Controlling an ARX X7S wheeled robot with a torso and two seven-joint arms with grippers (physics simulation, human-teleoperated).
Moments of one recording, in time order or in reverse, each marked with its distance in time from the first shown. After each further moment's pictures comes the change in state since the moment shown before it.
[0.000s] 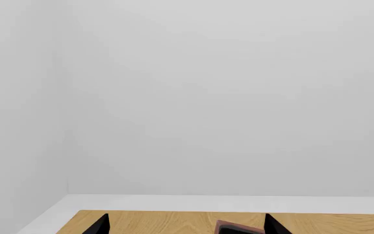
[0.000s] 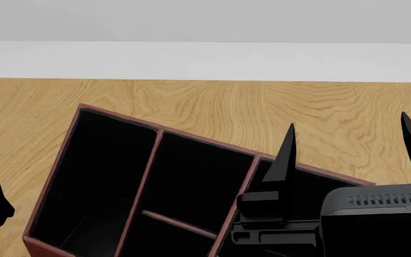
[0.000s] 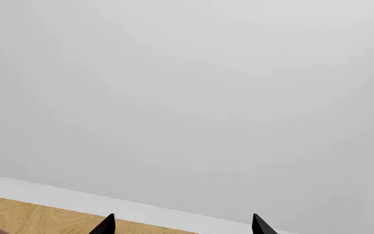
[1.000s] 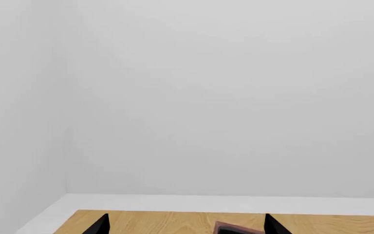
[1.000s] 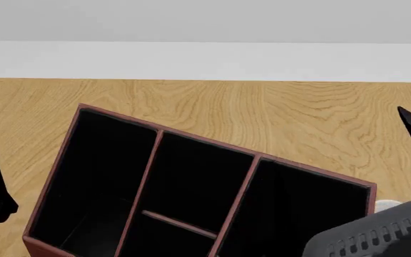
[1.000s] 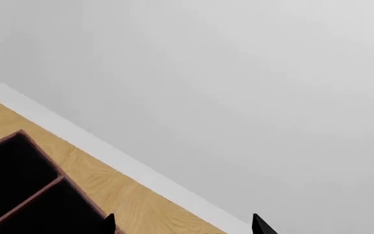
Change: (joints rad) left arm -0.002 -0.034 0.040 -0.043 -0.033 0.062 -0.050; right arm 0.886 0.151 -0.233 -0.017 1.060 0.113 0.265
